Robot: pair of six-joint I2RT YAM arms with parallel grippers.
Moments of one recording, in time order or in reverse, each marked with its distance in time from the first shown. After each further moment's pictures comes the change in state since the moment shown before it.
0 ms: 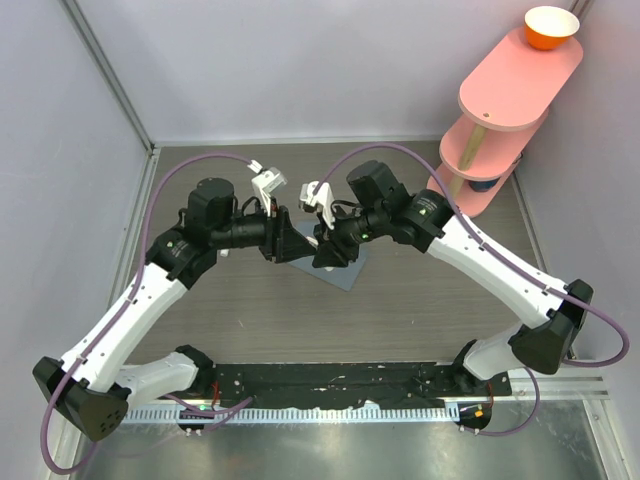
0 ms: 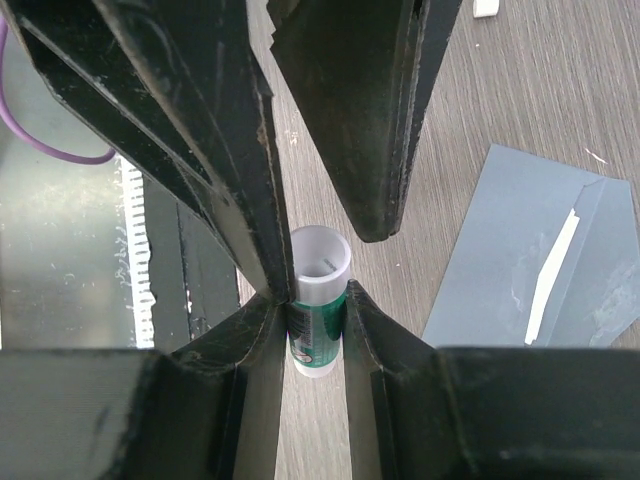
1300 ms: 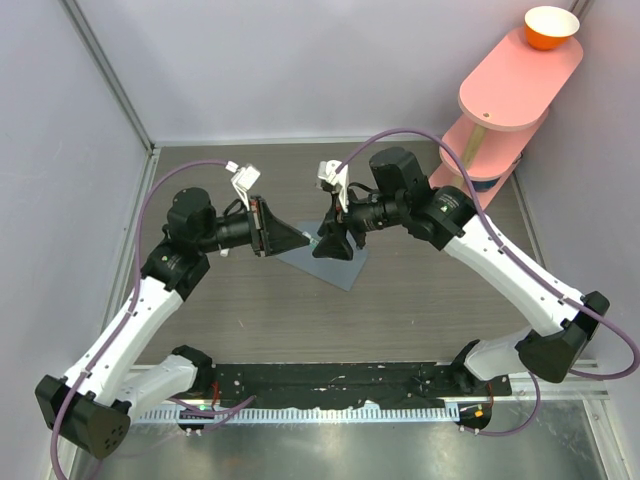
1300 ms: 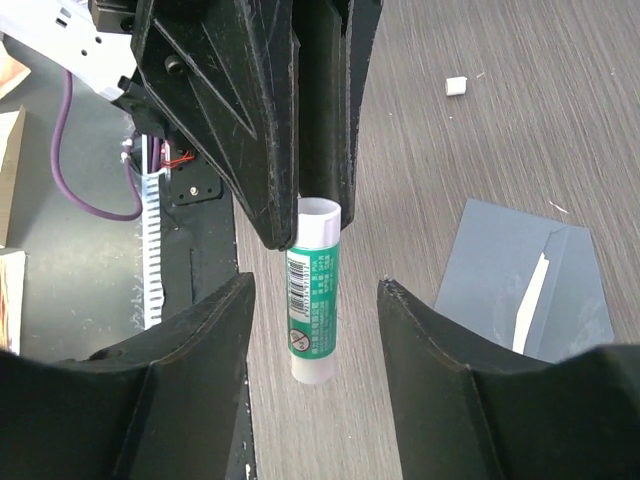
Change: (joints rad) left arm 0.112 -0.089 -0.179 0.338 0.158 -0.311; right arm -0.073 -0.054 0.005 0.095 -0.079 0.063
